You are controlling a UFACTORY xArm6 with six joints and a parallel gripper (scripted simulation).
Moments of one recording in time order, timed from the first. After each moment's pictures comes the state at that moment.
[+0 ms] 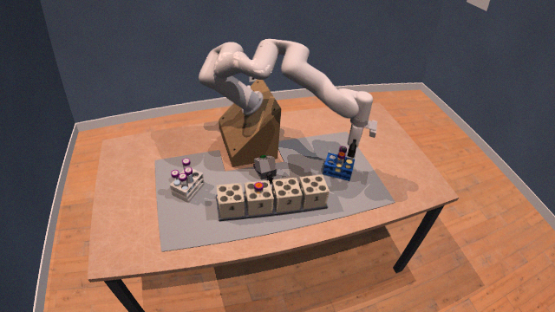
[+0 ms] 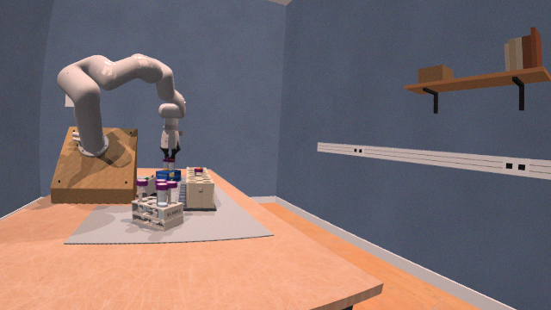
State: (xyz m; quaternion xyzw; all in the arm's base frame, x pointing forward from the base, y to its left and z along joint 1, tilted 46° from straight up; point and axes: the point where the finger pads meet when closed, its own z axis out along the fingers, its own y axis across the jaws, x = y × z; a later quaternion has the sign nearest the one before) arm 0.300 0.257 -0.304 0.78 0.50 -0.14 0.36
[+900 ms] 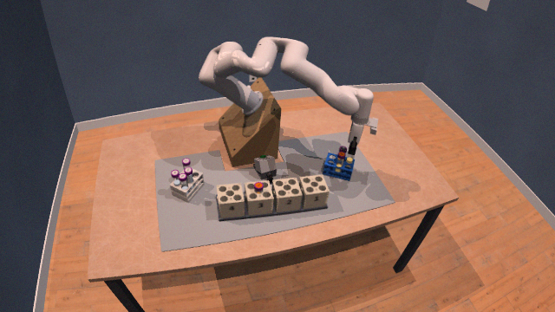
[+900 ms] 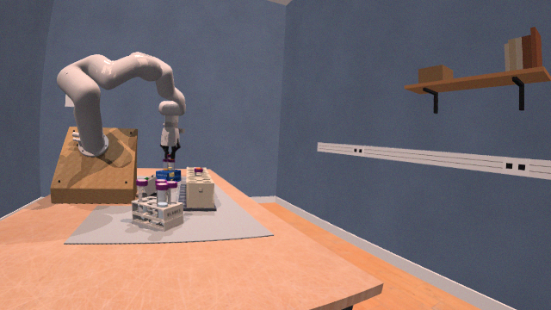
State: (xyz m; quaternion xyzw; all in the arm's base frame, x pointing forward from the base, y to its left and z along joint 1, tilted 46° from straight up) arm 0.298 0.266 -0.294 0.78 0.50 -0.14 0.36
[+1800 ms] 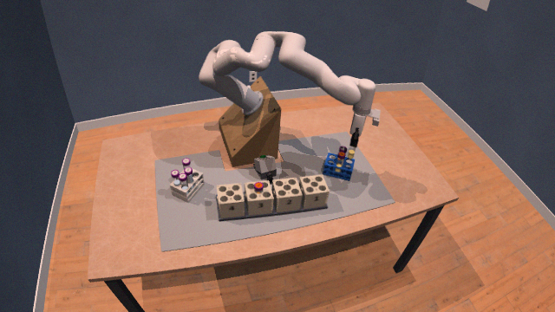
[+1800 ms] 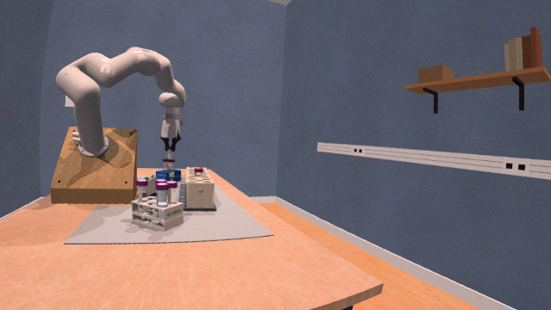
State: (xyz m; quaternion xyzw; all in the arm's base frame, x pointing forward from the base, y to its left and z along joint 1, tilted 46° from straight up) arm 0.292 0.297 -0.264 0.78 0.50 -0.14 0.36
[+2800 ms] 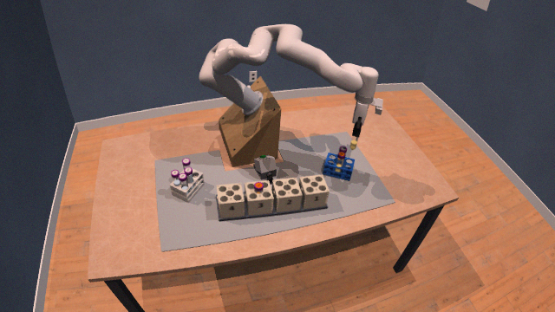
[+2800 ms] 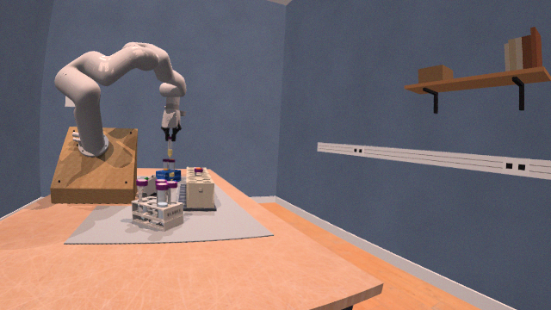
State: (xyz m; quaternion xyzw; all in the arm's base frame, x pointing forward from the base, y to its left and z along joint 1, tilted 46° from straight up) arm 0.284 0.335 -0.226 0.78 0.50 -0.14 0.36
